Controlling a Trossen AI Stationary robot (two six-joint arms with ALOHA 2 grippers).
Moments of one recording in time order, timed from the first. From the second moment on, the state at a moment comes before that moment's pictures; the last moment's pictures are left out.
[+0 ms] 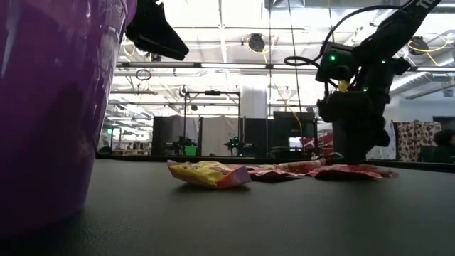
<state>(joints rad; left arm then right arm) -0.15 1.16 0.81 -0.19 -0.47 -0.07 -0.26 1.36 0.58 -0.44 -0.16 0.57</state>
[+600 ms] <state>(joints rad) -0.14 1.16 0.81 -0.18 -0.47 -0.09 -0.23 1.10 0.58 -0.45 -0.18 0.54</state>
